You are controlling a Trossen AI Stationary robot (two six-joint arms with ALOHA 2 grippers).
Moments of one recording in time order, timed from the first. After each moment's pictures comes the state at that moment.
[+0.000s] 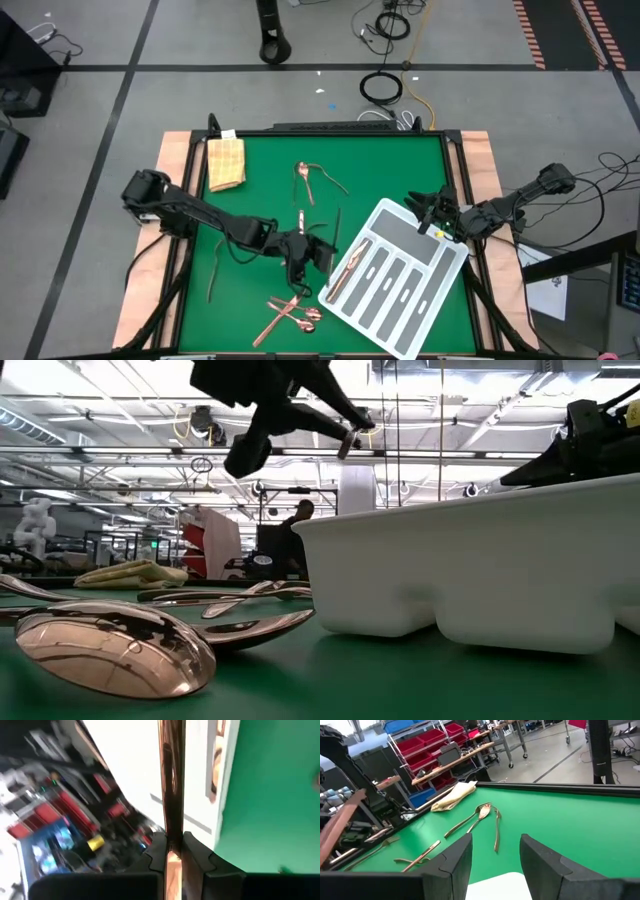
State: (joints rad) left arm -0.30 1.70 1.09 0.06 -0.26 2.01; right arm 0.47 0.26 0.02 0.03 1.02 0.65
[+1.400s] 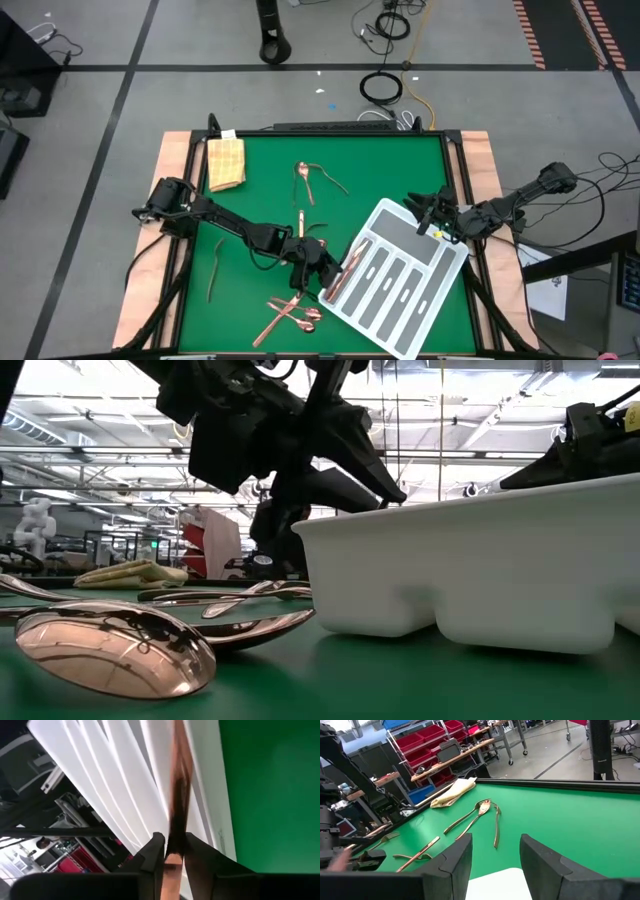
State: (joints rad) left arm -0.27 1.89 1.09 0.20 -0.01 2.17; right arm 0.47 0.29 0.02 0.03 1.01 0.67
